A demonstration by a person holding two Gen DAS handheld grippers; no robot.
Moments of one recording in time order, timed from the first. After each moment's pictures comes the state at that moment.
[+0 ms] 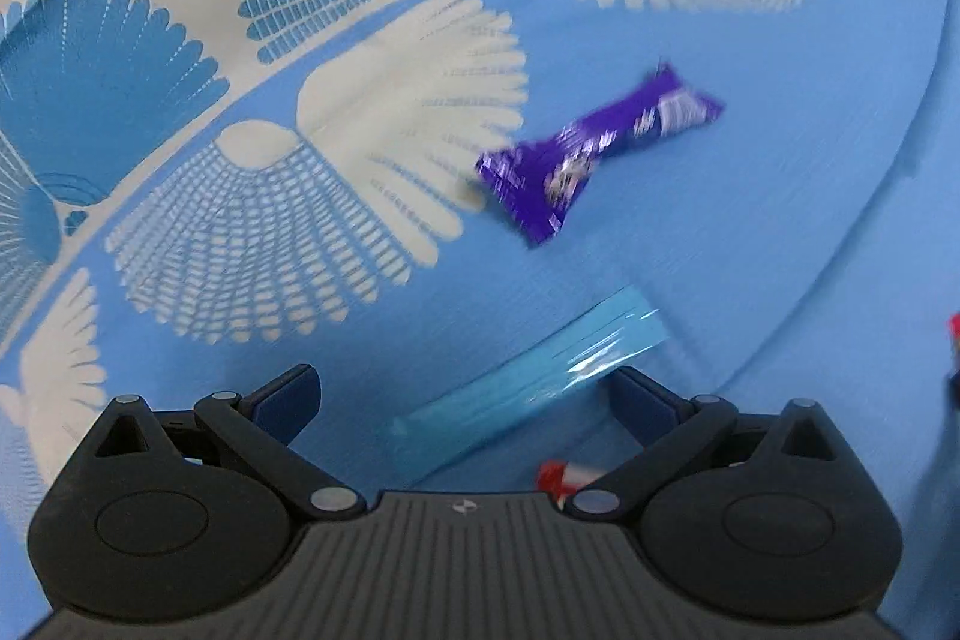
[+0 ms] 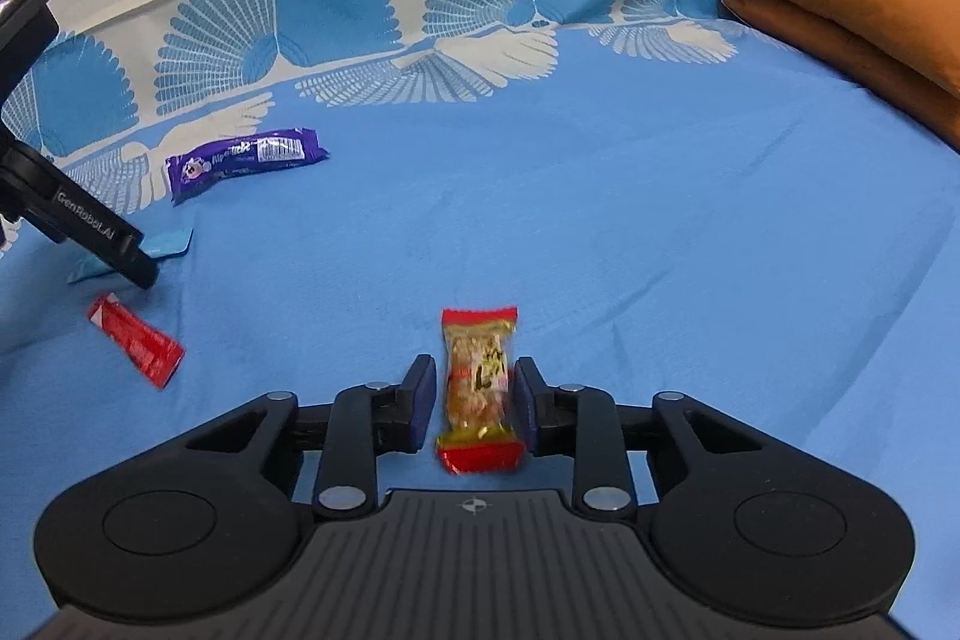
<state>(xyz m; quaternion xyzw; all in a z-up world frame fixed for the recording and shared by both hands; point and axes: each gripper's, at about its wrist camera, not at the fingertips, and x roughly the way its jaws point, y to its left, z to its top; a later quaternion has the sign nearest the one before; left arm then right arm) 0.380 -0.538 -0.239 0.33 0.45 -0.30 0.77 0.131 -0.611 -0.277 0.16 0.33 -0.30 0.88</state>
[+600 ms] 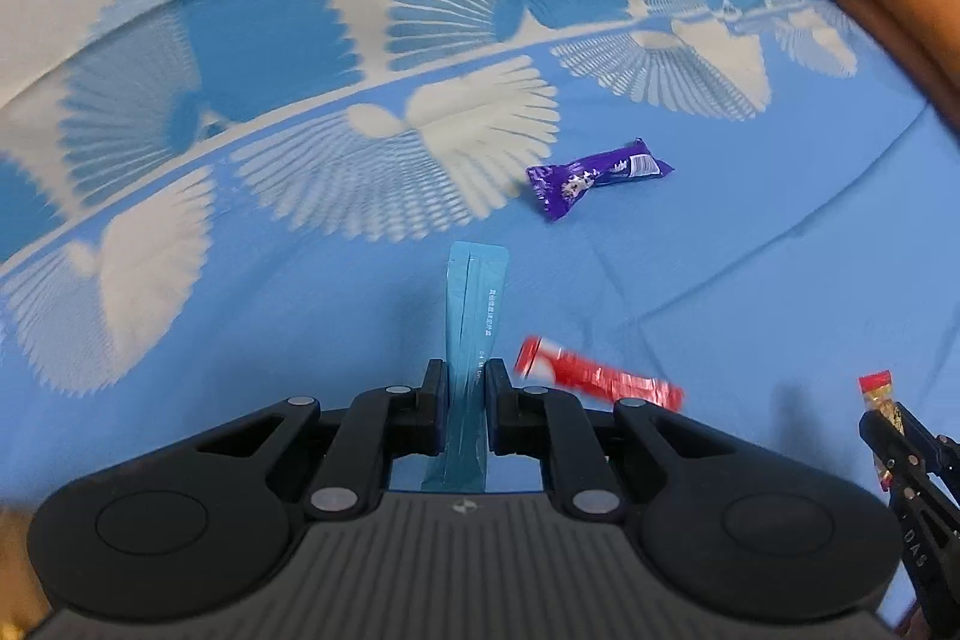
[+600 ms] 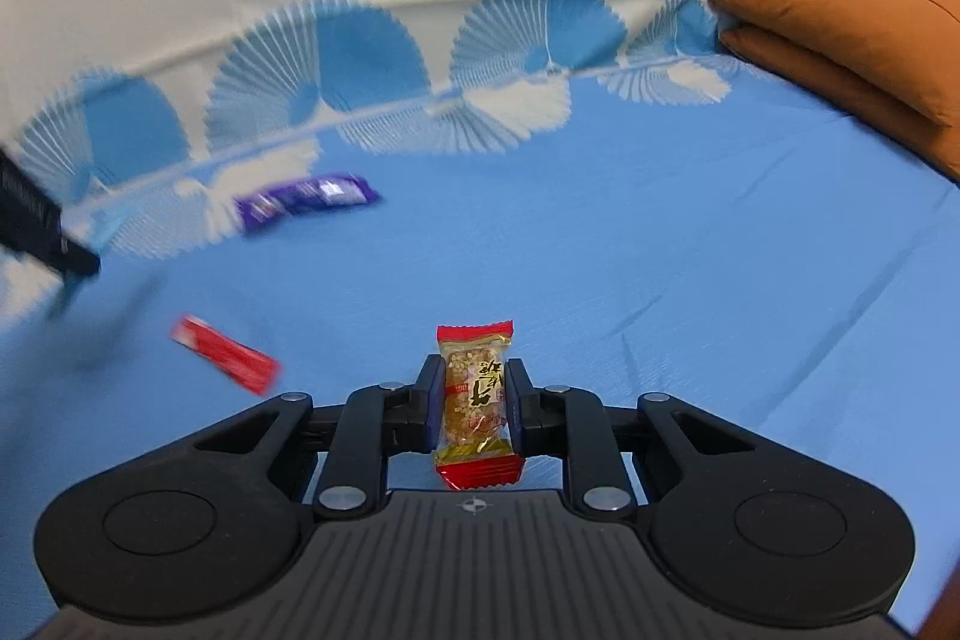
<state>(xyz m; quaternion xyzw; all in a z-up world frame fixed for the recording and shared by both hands) 0.320 -0.449 -0.138 0.21 0.46 -0.28 0.81 0.100 -0.564 -0.220 0.17 0.30 -0.30 0.89</state>
